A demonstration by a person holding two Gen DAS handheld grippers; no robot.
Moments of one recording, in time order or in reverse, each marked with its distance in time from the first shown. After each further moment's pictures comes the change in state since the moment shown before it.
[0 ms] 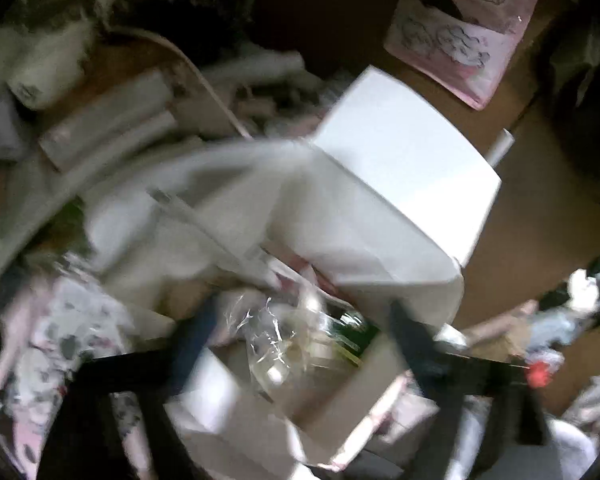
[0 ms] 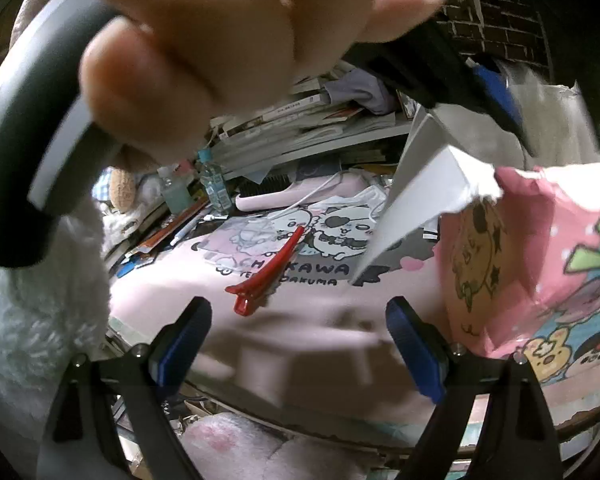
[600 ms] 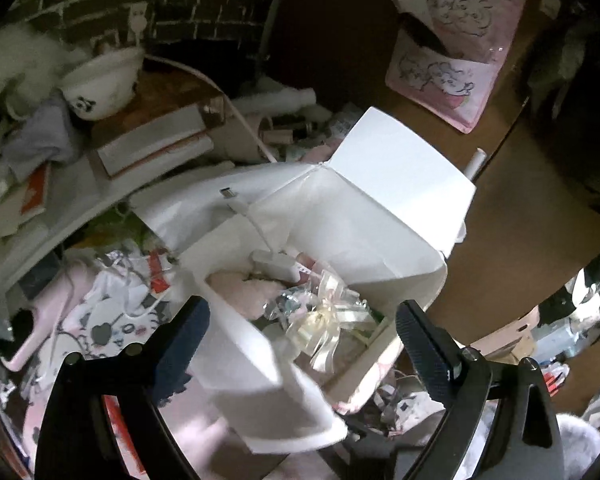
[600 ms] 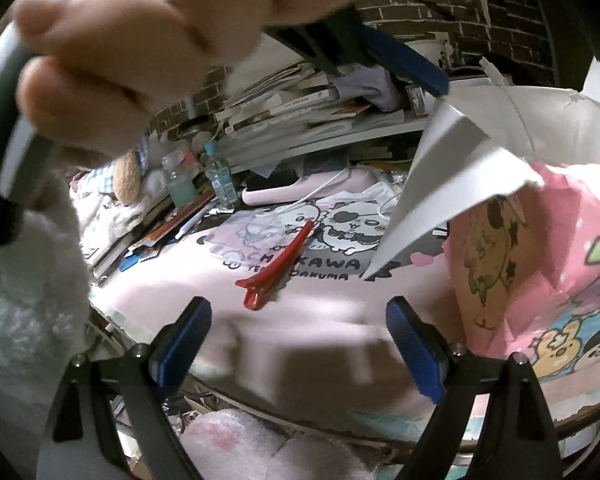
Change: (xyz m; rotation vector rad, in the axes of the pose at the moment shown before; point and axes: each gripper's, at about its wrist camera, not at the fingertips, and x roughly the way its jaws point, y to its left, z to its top) left arm -0.051 0.014 -0.024 -0.005 -0.088 0.008; right arm 0.001 0.011 -0.002 -0.019 0.014 0.001
